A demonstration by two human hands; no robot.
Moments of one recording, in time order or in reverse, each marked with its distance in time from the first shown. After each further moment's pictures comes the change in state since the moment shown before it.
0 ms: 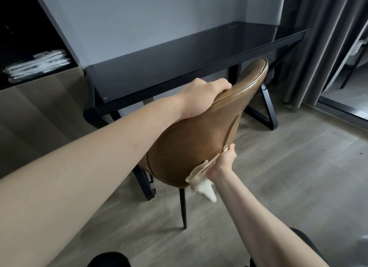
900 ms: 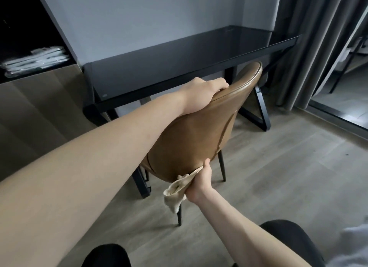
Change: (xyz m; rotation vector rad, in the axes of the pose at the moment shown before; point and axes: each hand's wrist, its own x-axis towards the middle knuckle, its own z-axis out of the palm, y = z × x) left_hand -0.006 0.002 -0.001 -0.006 0.011 -0.021; right_hand -0.084 0.048 -0.011 -0.016 -0.090 0.328
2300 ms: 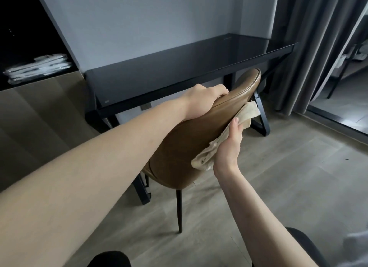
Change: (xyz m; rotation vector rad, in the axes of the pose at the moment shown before) left_hand 0.005 -0.002 0.001 -0.055 0.002 0.039; right_hand -0.062 -0.092 0.038 -0.290 -0.072 -0.902
